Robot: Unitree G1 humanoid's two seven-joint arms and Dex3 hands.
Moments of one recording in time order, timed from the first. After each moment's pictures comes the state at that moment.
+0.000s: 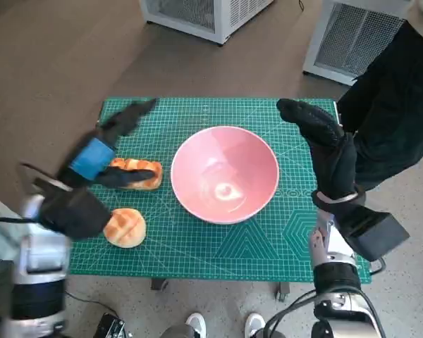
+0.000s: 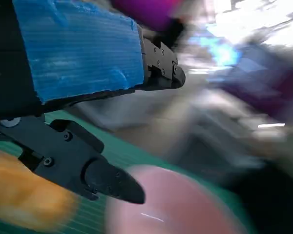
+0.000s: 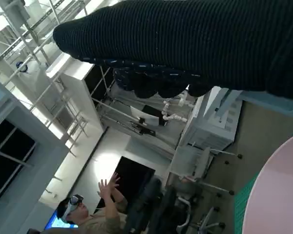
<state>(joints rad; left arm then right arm) -0.44 0.55 0.12 0.00 0.43 0.01 -0.38 -0.68 -0.06 -0.18 0.78 0.27 -0.93 0.52</state>
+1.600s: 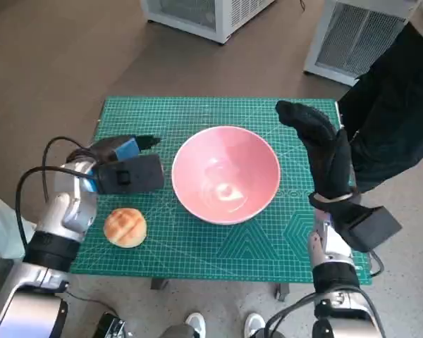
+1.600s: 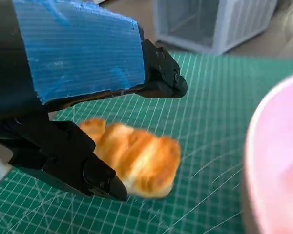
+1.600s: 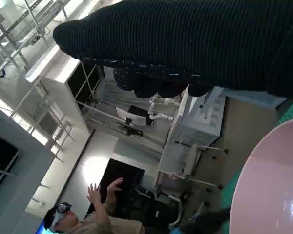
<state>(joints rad) -0.77 0.56 -0.37 0.61 0.65 0.15 -0.42 -0.69 -0.07 -0.17 0.86 0.27 -0.92 0.49</state>
